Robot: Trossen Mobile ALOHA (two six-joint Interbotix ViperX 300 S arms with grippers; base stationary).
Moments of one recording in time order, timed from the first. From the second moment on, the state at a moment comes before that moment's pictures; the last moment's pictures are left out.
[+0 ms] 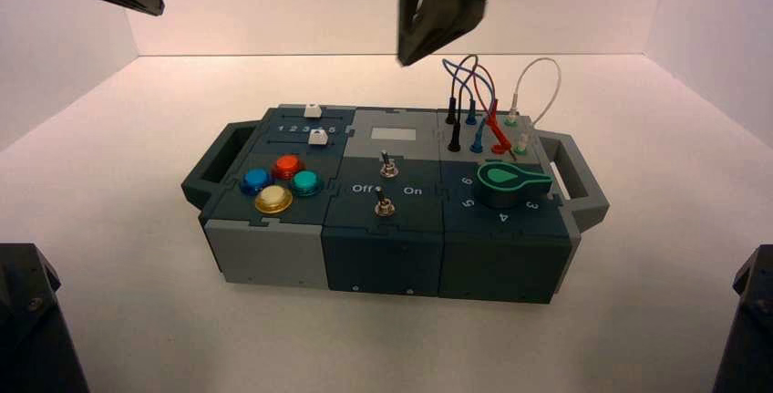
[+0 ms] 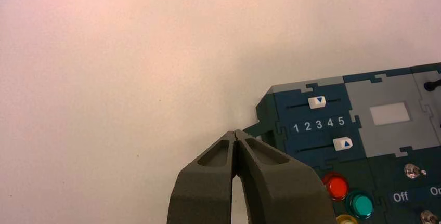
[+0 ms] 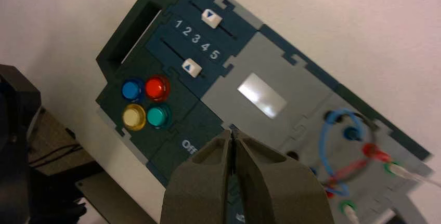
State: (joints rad) left arm -0.29 -0.67 1.05 0.05 0.51 -0.10; right arm 0.76 -0.15 0.70 0.31 0.58 -0.03
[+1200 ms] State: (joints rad) left arm -0.25 -0.68 1.06 0.05 0.51 -0.09; right arm 0.80 0.25 0.46 0.42 0.57 -0.03
